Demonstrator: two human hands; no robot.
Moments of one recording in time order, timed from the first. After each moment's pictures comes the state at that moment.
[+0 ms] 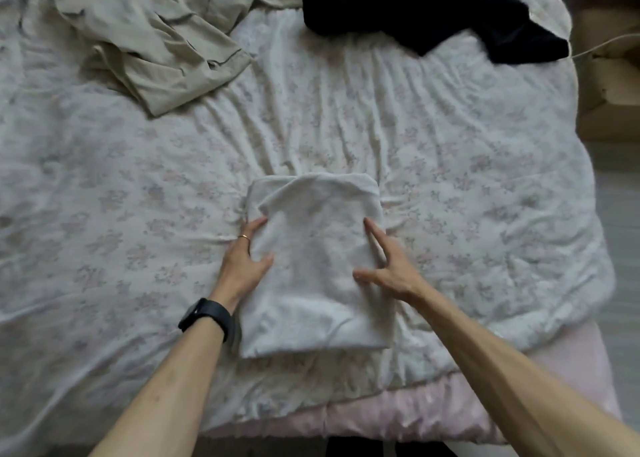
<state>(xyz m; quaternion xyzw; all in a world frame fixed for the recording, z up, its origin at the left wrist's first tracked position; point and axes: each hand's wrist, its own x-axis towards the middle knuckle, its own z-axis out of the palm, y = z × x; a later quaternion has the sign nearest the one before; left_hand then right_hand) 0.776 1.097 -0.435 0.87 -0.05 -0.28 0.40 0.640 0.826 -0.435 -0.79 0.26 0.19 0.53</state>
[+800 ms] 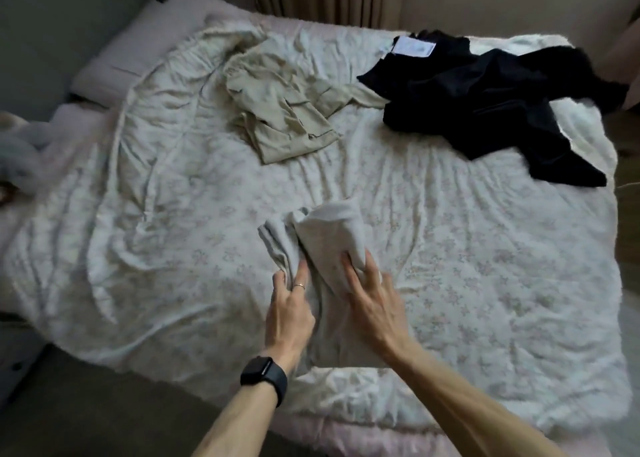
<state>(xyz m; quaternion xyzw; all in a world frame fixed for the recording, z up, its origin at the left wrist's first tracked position) 0.672 1.059 -0.312 0.96 -0.01 -0.14 0.23 0.642 0.893 -0.321 -0.99 0.02 0.05 0.15</state>
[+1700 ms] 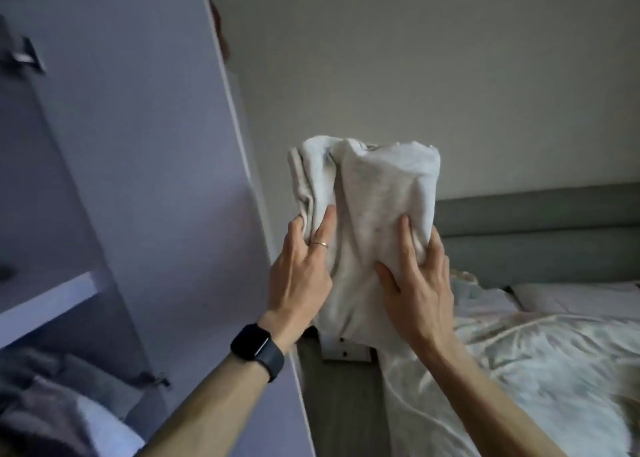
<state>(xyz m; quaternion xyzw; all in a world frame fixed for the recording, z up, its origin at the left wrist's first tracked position) 0.373 1.132 0.243 0.83 0.36 0.41 -0.15 0.527 1.051 0.186 -0.66 -0.48 -0.24 0.52</state>
